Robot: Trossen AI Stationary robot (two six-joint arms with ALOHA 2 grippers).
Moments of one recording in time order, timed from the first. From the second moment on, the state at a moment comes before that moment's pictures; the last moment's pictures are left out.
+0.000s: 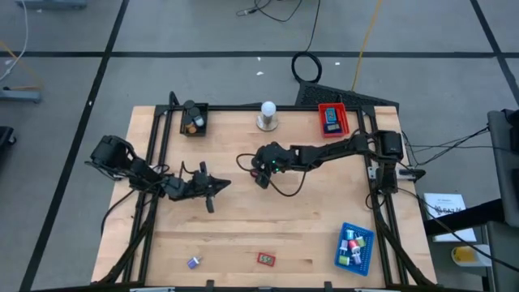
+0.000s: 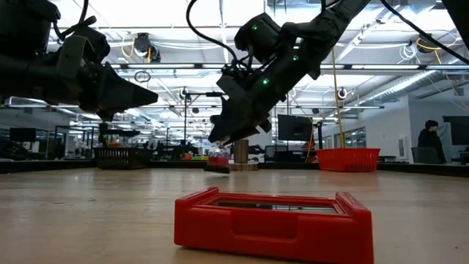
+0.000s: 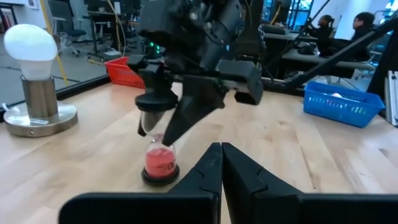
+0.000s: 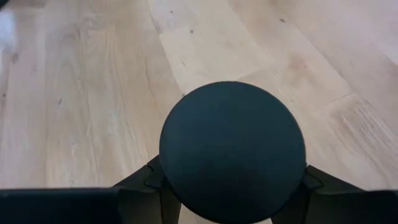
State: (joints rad) left arm -0.35 1.61 0.10 1.46 -0.56 -0.14; right arm -0.10 1.90 1.13 0.08 0.08 0.29
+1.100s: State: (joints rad) left arm -0.34 1.61 0.16 1.46 -0.50 -0.24; right arm -0.03 1.44 0.96 0.02 0.14 0.04
